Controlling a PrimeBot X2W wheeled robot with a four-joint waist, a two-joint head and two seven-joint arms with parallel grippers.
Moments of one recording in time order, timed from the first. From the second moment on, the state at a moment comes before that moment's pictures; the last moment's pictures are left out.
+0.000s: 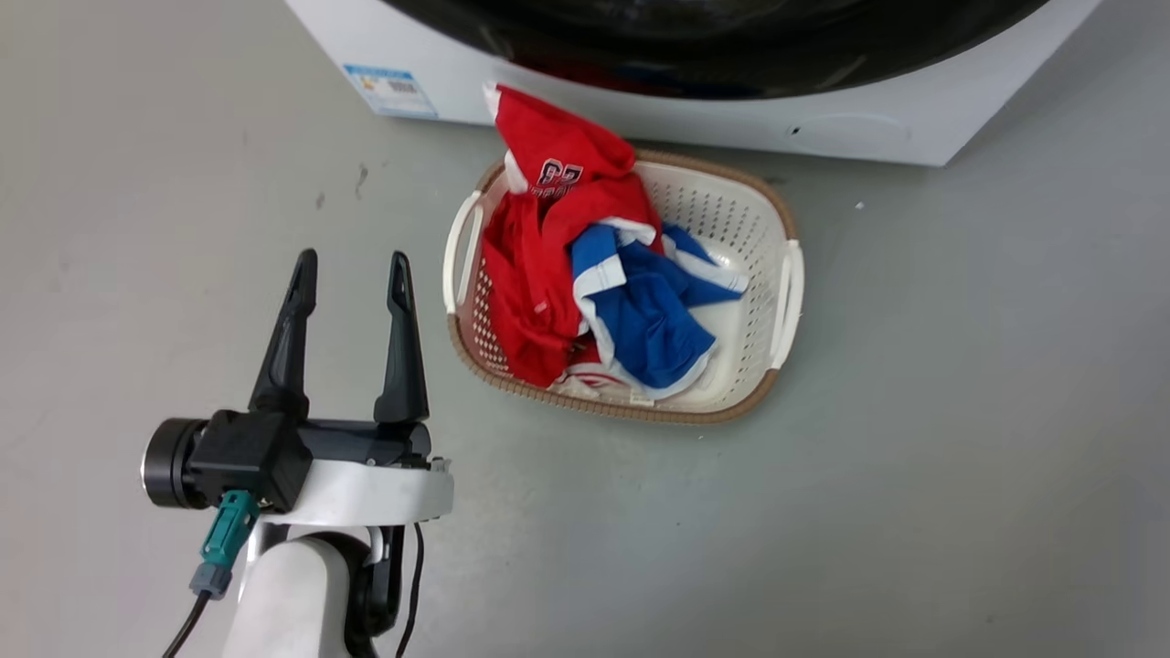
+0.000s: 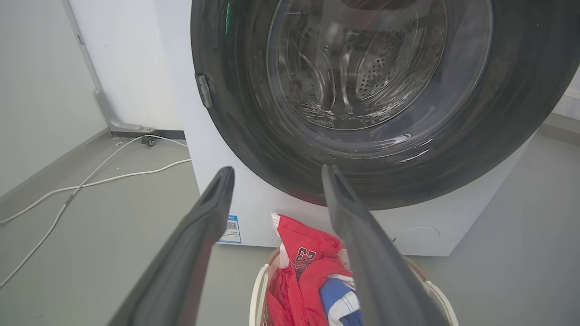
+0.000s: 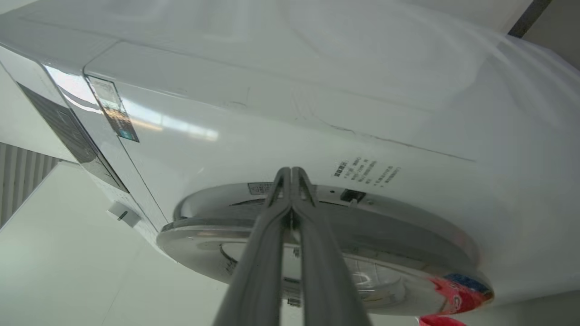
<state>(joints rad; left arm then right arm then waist) -0.21 0.05 -0.10 -0.07 -0.13 0.04 -0.26 -0.91 -0.43 -0.27 0.49 1.60 0.13 0.43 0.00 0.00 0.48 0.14</state>
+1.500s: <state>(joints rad) -0.21 0.05 -0.09 -0.10 -0.12 0.06 -0.26 -0.70 -0.38 -0.06 0.27 1.55 0.13 0.68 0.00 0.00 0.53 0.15</state>
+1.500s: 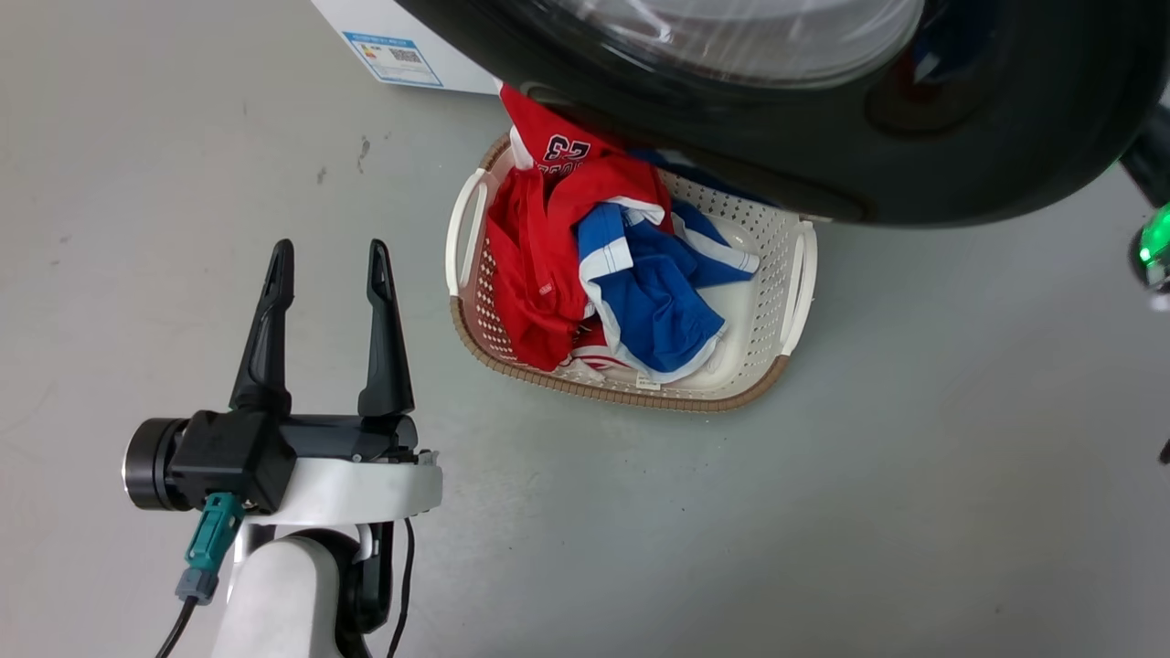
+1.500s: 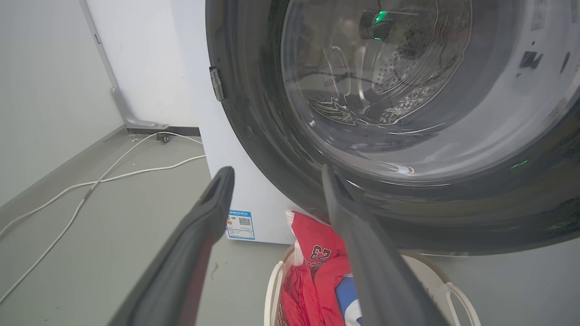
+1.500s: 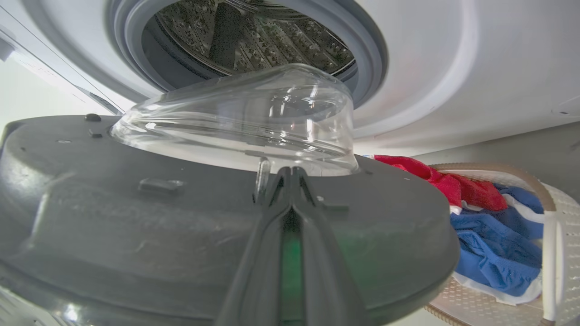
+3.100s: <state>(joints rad) -0.07 0.05 -0.07 -0.07 -0.09 0.06 -0.26 -0.06 -0.06 0.30 0.03 1.64 0.13 0.65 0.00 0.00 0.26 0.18</state>
